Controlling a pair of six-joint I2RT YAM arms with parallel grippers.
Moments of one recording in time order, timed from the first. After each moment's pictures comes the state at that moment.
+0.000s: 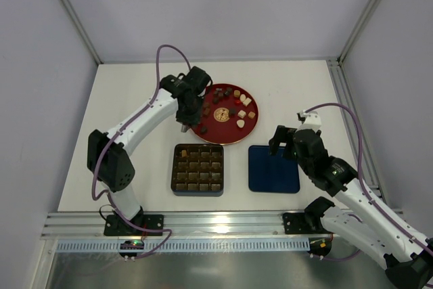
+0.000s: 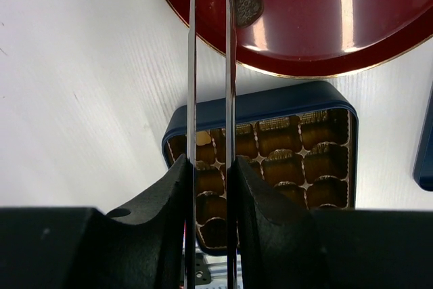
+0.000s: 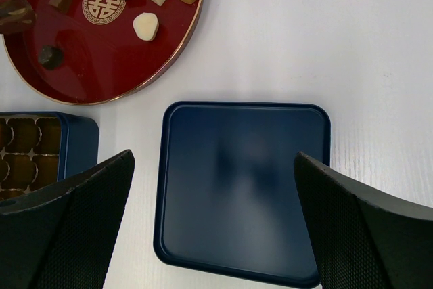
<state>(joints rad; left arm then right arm) -0.62 1.76 1.66 -1.13 -0.18 -0.34 0.61 0.69 0.65 -0.55 0.39 0.53</state>
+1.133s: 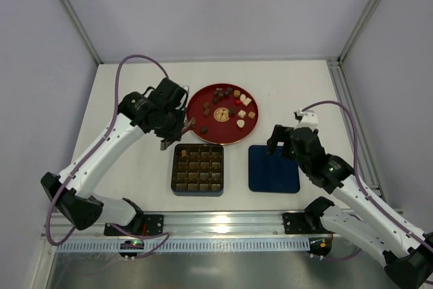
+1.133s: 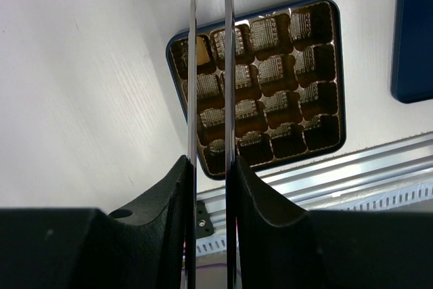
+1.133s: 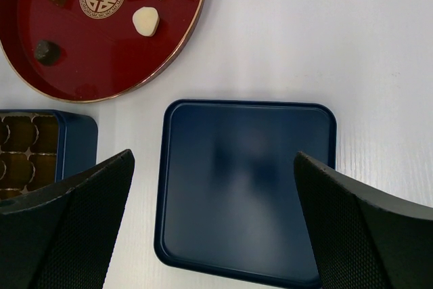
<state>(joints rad) -0.65 1.37 1.52 -1.26 -0.12 -0.36 0.61 0.73 0.65 -0.53 0.38 0.53</state>
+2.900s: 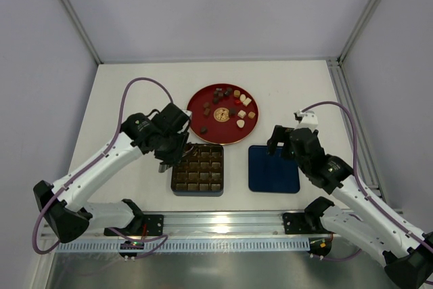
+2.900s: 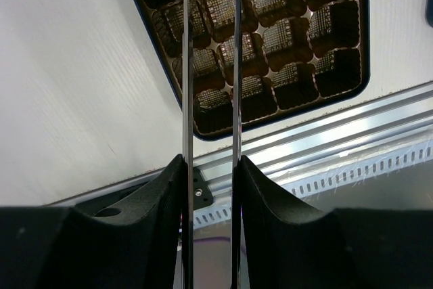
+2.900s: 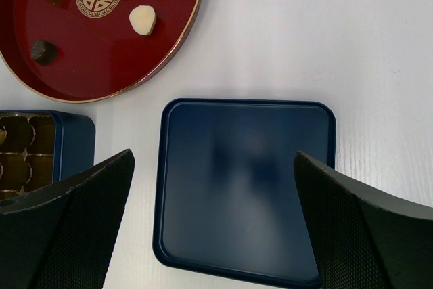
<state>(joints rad) -0.76 1.23 1.27 -1.25 -0.09 -0.43 0.61 0.73 0.64 -0.52 0.38 0.54</state>
